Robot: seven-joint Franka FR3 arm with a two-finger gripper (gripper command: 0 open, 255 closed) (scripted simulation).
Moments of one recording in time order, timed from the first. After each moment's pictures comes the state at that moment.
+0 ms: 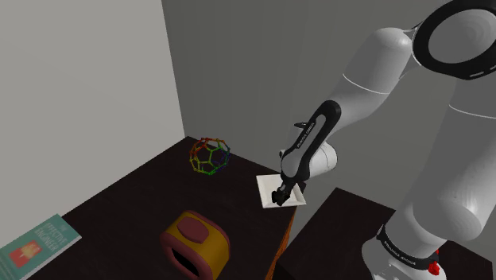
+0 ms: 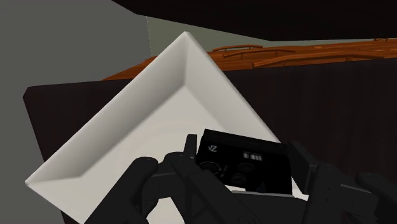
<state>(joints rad) -0.02 0.17 0.13 -2.77 0.40 2.94 -0.42</state>
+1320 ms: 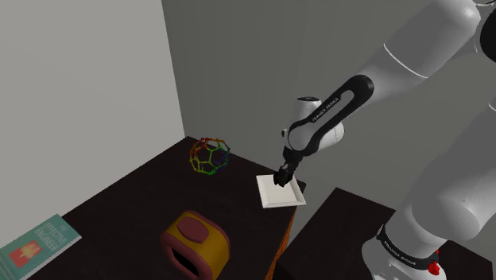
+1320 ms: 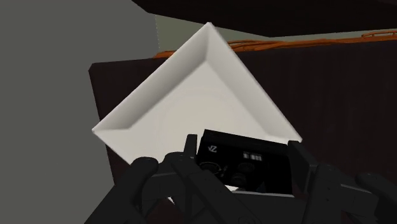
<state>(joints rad) -0.05 -0.08 0.06 -2.74 0.23 2.66 -0.33</state>
